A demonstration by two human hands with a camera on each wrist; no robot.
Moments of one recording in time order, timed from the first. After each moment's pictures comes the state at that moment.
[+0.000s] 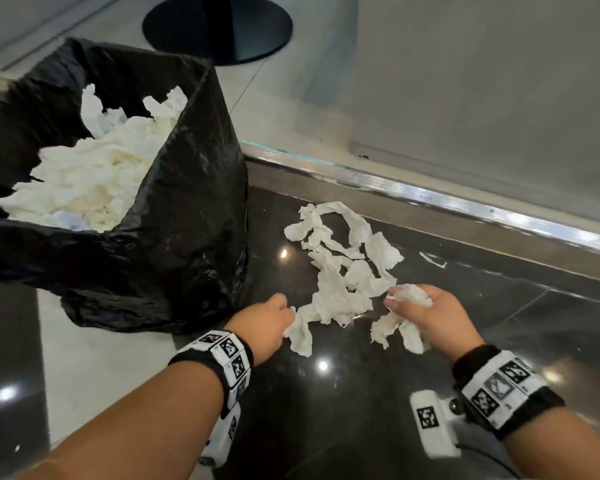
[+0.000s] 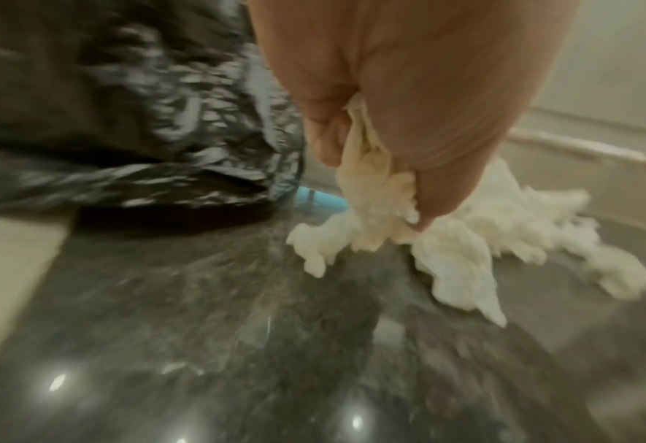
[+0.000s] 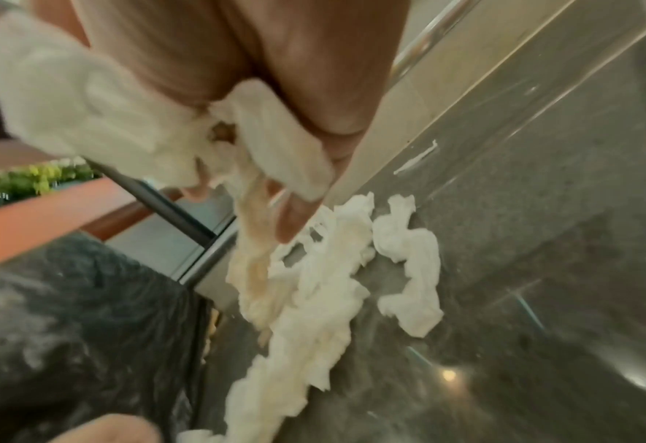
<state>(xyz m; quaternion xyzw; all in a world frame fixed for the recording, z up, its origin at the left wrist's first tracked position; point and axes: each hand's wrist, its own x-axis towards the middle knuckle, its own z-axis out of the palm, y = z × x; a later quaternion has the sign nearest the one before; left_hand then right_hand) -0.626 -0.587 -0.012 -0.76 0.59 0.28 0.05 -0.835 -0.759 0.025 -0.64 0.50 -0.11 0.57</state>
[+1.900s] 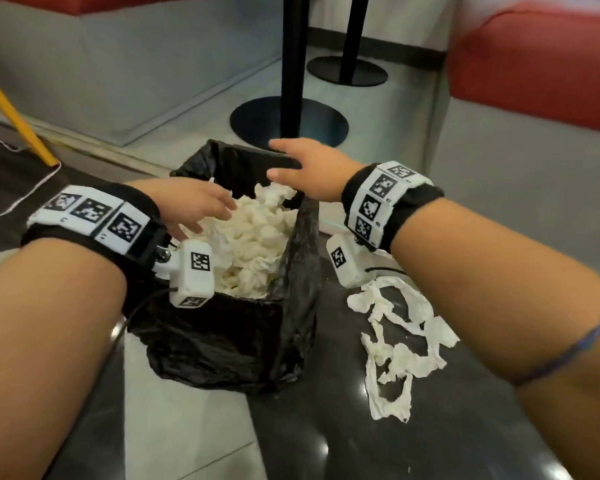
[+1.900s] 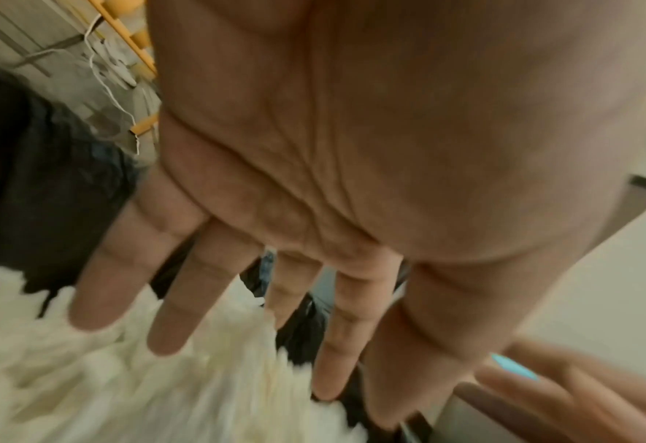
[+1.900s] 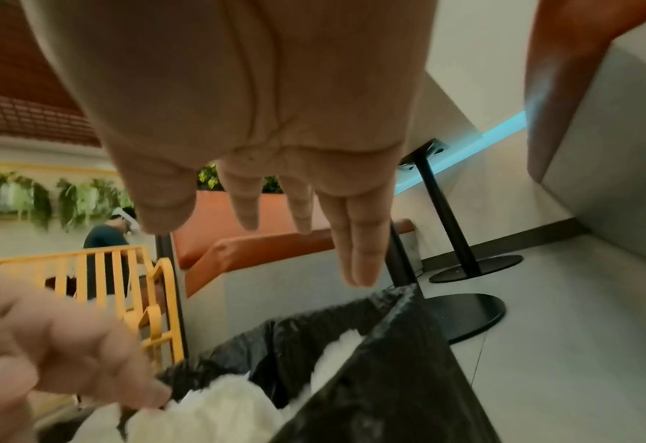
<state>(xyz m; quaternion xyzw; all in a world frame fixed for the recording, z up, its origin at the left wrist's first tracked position) -0.369 -0.533 0.213 -0.88 0.27 0.31 -0.24 -0.486 -0.703 0.240 -0.96 0.15 -0.03 0.22</state>
